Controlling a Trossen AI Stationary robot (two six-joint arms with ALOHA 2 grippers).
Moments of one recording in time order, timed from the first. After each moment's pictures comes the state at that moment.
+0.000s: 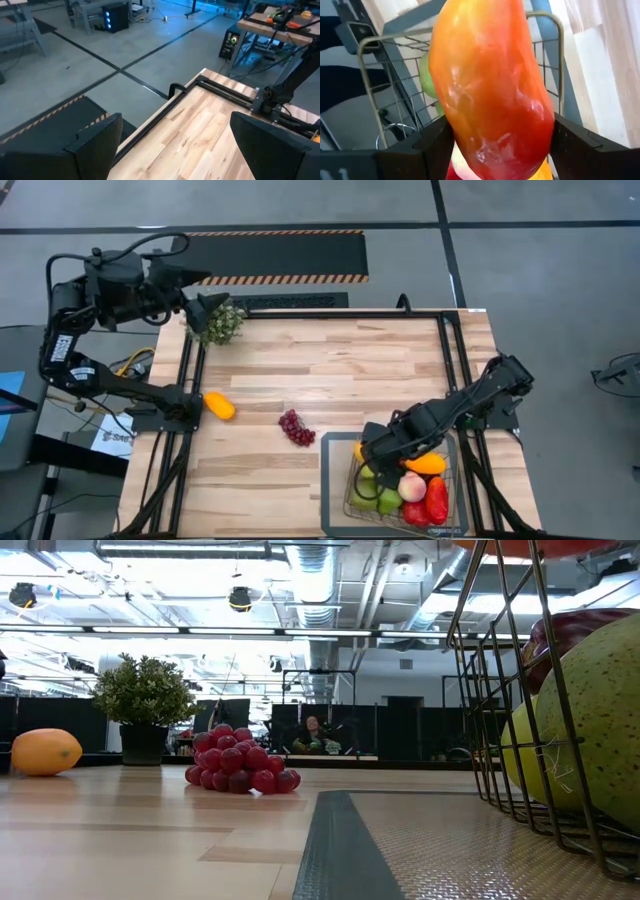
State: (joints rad) left arm 0.31 1.16 2.01 -1.21 -0.30 -0.19; right arm 0.50 1.72 1.71 -1.35 -0.02 0.89
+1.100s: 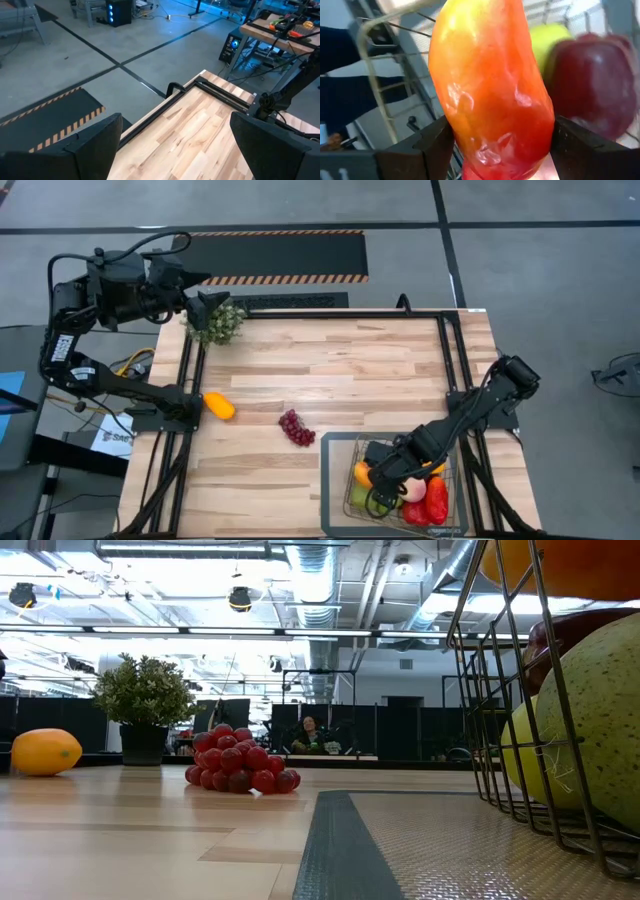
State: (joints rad) left arm 0.31 1.16 2.01 -1.22 -0.31 -0.28; right arm 0.61 1.69 1.44 -0.98 -0.06 1.12
